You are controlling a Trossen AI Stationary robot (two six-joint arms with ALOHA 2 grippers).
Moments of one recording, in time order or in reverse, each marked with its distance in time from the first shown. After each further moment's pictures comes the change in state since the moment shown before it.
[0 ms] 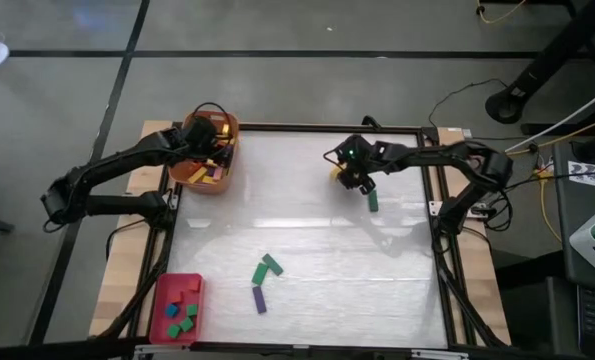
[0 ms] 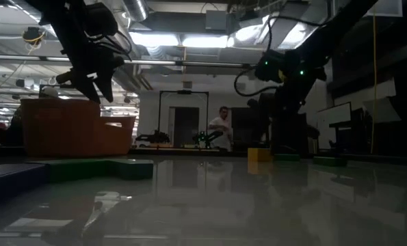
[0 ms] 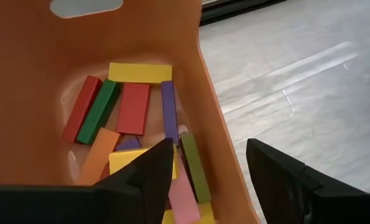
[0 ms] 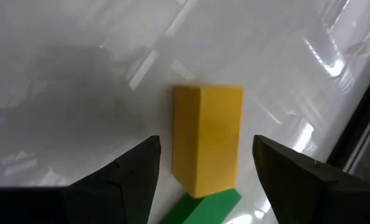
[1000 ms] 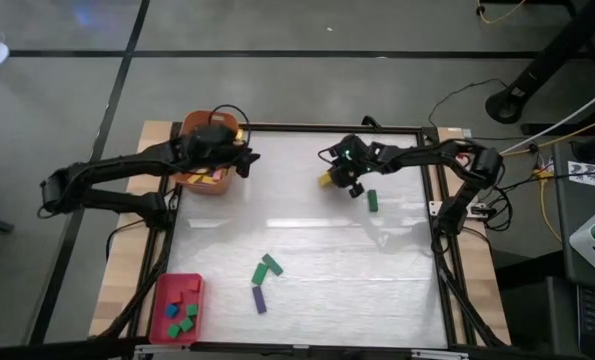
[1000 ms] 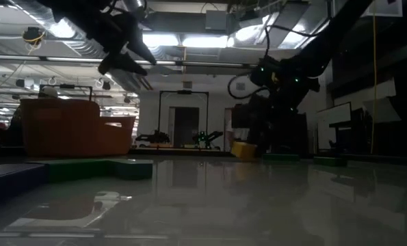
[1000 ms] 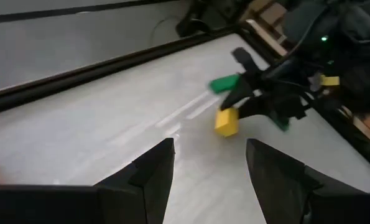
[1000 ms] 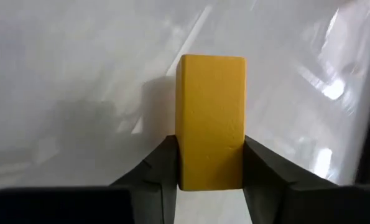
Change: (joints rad) left arm -0.267 0.000 0.000 0.440 0.141 -0.078; right arm 0.000 0.083 -0.002 0.167 -0.166 0.143
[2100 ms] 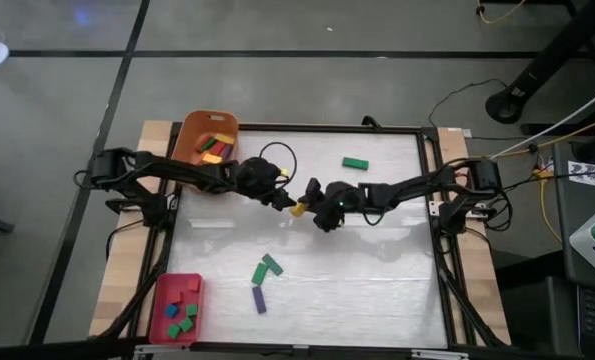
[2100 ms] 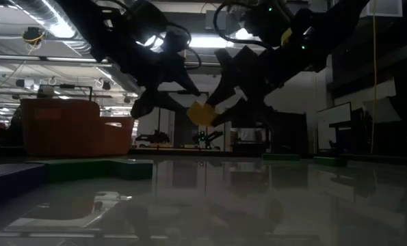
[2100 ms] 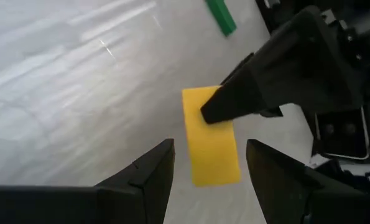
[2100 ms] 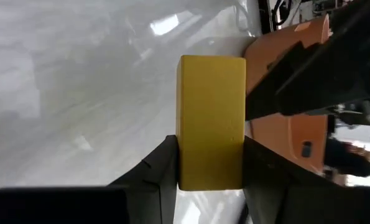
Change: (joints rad) left arm -0.228 0.506 -0.001 0.403 0.288 -0.369; right arm 0.469 -0.003 0.002 0.357 0.320 -0.147
